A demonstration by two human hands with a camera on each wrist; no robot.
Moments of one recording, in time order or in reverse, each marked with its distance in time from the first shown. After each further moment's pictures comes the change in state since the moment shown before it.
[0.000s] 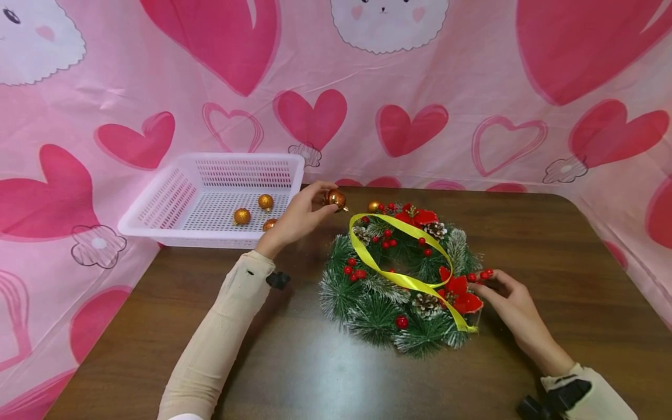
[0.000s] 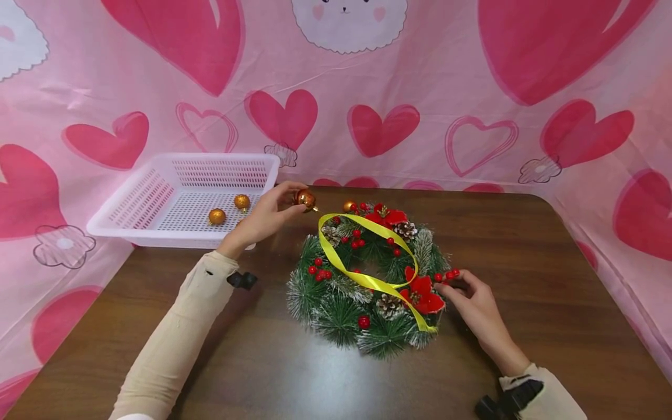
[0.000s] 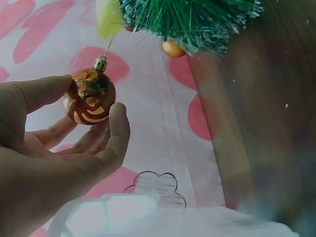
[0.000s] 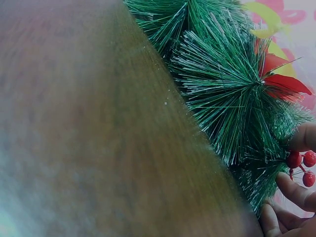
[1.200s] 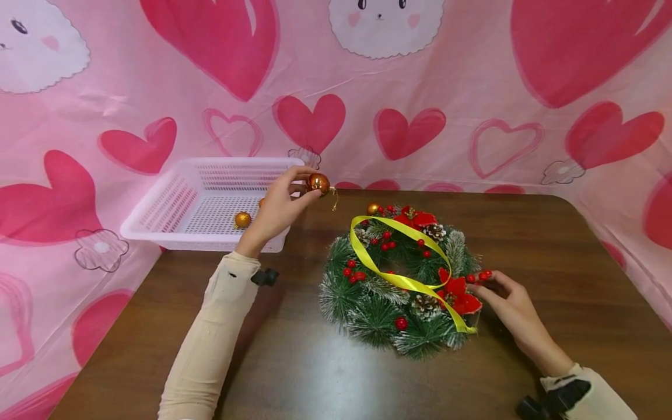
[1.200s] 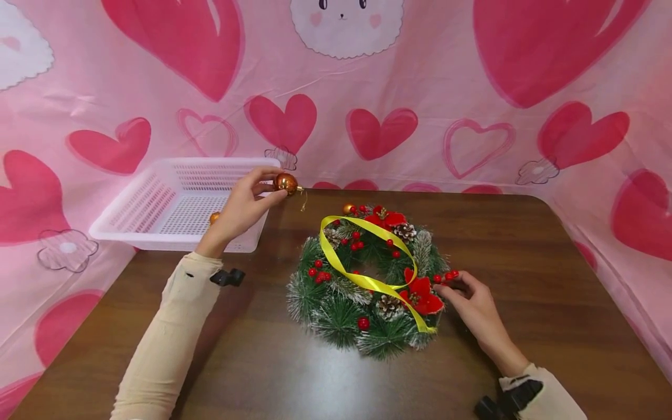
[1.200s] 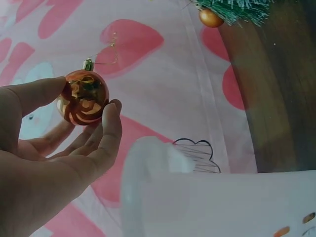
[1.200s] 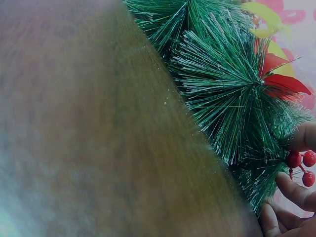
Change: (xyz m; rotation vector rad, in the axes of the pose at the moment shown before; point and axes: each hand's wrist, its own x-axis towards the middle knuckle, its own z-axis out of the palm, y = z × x) left_hand -0.010 0.018 -0.037 0.015 0.162 -0.002; right_hand 0.000 0.001 0.000 -0.014 0.002 -0.022
